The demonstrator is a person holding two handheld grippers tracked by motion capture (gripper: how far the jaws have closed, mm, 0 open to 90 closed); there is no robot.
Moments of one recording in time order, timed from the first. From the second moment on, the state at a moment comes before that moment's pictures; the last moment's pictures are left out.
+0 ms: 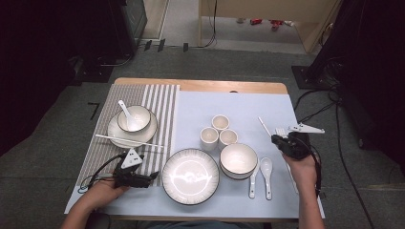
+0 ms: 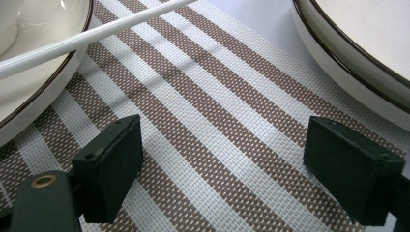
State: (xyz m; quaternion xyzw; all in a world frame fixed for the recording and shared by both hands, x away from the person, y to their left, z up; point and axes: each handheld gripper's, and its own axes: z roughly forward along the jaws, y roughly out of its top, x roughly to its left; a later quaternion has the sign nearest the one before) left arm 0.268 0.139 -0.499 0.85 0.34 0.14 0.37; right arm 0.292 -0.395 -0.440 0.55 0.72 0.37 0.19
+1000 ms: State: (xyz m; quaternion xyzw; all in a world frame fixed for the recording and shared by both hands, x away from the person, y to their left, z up) left arm 0.268 0.139 -0.499 0.85 0.34 0.14 0.37; right arm 0.302 -0.373 -0.422 0.52 0.74 0.38 0.18
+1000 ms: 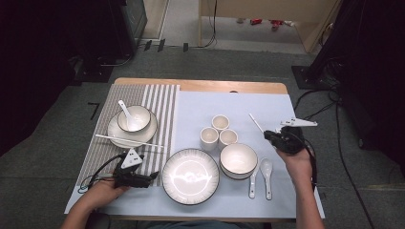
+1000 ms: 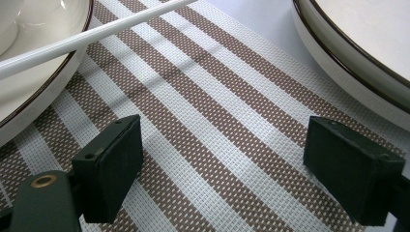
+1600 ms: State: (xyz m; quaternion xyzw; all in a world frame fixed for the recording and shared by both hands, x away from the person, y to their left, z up) left arm 0.268 0.139 -0.499 0.85 0.34 0.14 0.37; right arm 0.306 -0.362 -0.414 0.51 0.75 0.38 0.17
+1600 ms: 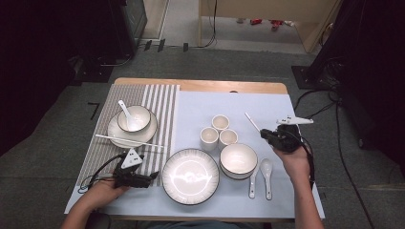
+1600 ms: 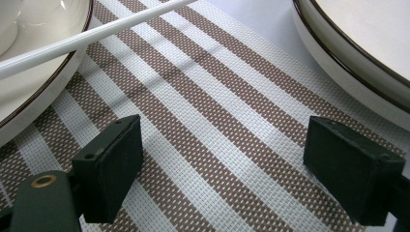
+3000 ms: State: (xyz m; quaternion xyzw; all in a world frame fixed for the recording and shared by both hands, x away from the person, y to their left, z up) left arm 0.268 0.139 -0.499 0.85 0.34 0.14 0.37; right arm 0.313 -0.337 -0.393 0.48 0.77 0.39 0.16
